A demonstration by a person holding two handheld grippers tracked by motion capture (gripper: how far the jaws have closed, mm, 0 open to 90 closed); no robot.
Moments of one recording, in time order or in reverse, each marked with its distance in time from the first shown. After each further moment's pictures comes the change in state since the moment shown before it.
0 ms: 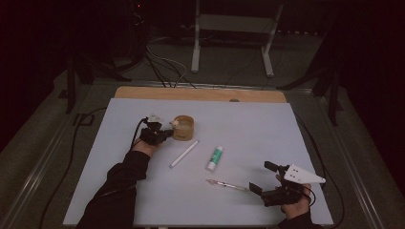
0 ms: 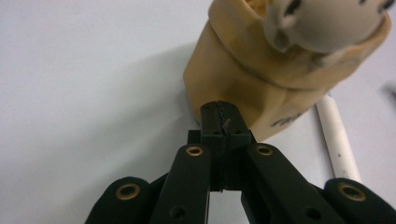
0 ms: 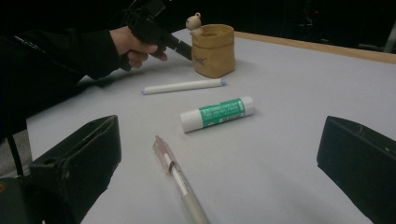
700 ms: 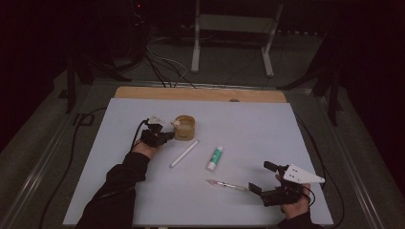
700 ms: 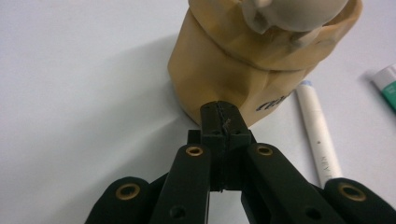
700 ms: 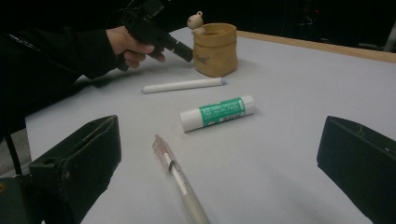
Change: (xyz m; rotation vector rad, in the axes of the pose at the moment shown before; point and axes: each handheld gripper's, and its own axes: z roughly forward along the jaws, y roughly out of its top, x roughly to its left) left arm -0.006 -0.002 0.000 0.007 -0.044 0.014; right arm 0.001 0.000 0.001 0.006 -0.001 -0.003
